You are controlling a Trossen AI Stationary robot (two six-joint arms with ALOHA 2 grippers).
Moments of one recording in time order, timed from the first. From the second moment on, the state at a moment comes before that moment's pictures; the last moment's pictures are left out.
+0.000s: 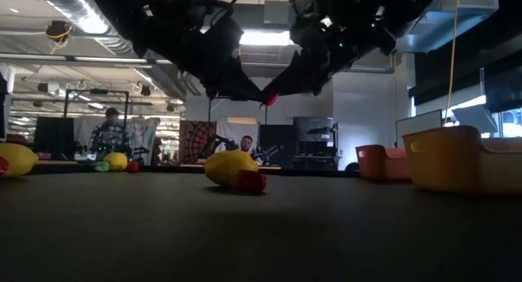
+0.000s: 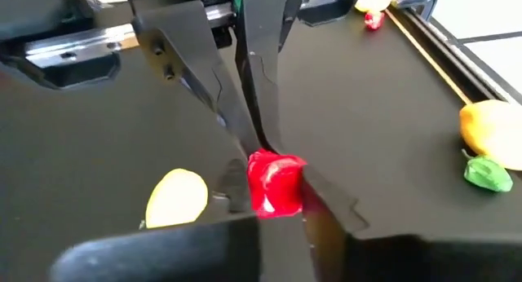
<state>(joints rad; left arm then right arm) 0.17 1.53 0.77 0.30 -0.08 -0.04 -0.20 1.57 0.94 0.14 -0.09 -0.01</state>
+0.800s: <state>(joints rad) 0.16 1.53 0.78 0.22 -0.07 -0.10 -0.17 1.40 1.05 -0.36 -0.09 -0.05</state>
